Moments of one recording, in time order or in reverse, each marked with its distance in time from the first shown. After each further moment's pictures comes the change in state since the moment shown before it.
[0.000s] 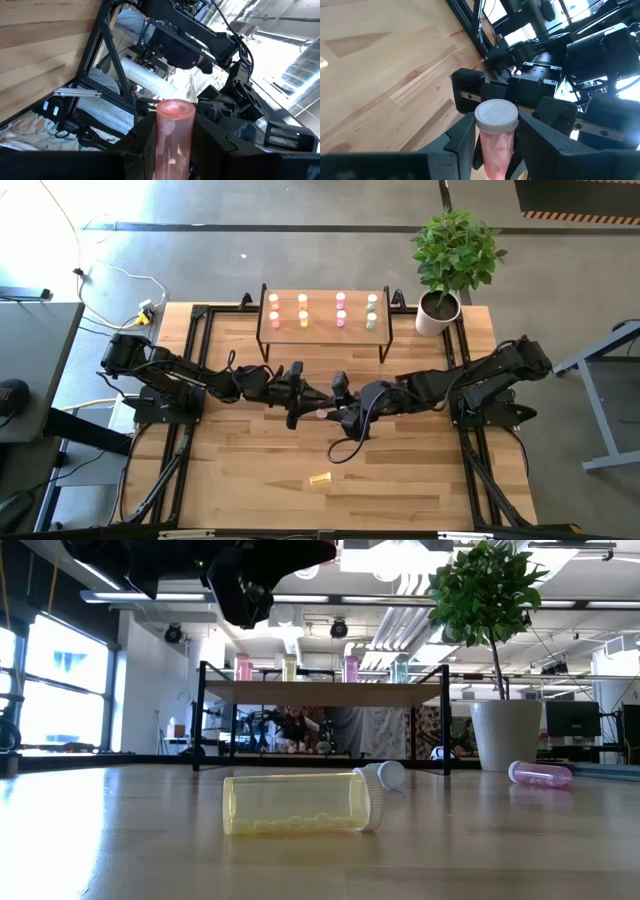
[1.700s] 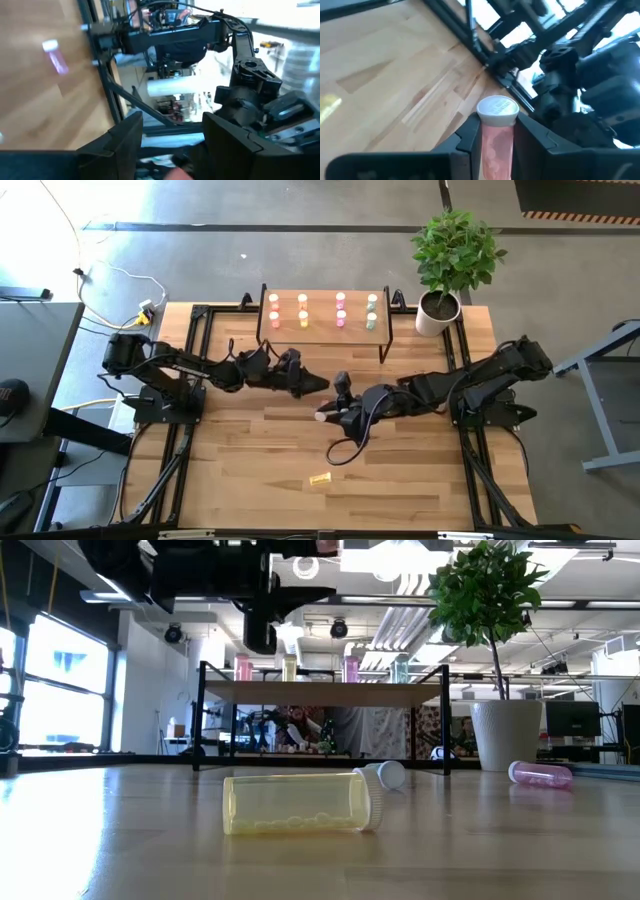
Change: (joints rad) left arm 0.143 0.000 0.000 0.000 0.104 0.672; right arm 0.023 -0.003 0.000 0.026 0.010 0.192
